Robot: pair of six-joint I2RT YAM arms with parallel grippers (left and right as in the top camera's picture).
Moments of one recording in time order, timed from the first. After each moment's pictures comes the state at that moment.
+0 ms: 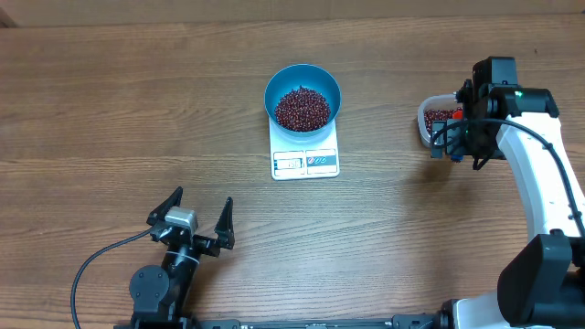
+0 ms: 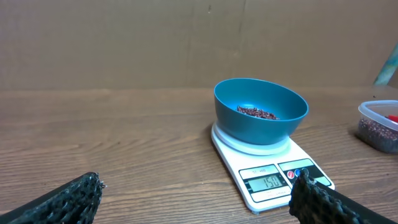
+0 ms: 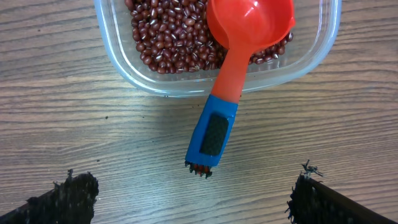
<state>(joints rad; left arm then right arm) -0.05 0.01 0.01 -0.06 0.21 -0.10 -0.07 1.66 1.39 -1.10 0.09 -0.01</state>
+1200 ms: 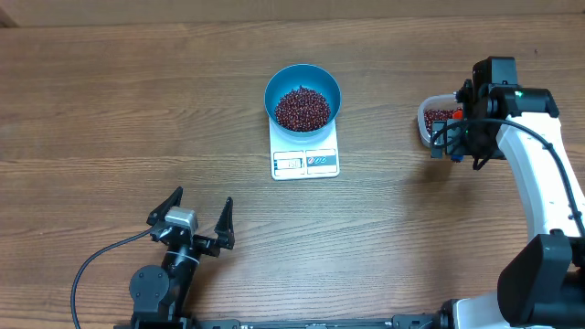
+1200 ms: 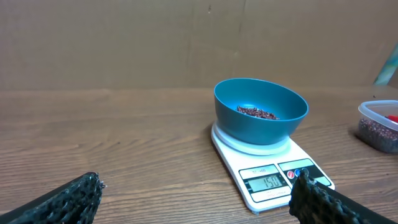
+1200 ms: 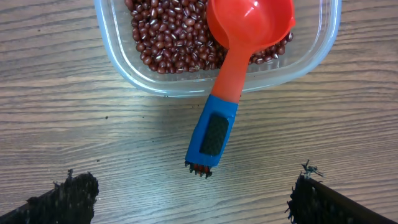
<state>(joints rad) -0.05 0.01 0.01 -0.06 0.21 -0.10 -0.07 1.66 1.39 -1.10 0.09 -0.01</state>
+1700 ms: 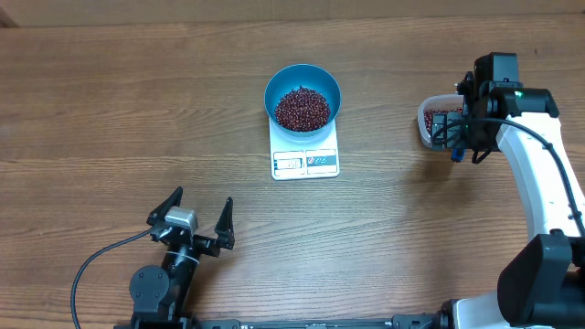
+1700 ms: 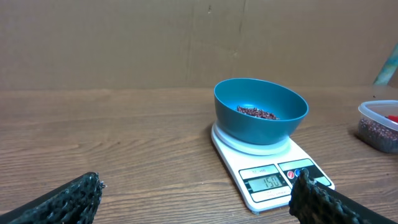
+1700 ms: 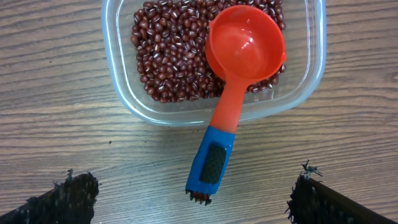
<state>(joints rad) -0.05 0.01 0.01 -0.06 0.21 -0.10 -0.07 1.66 1.39 -1.03 0.09 -0.01</state>
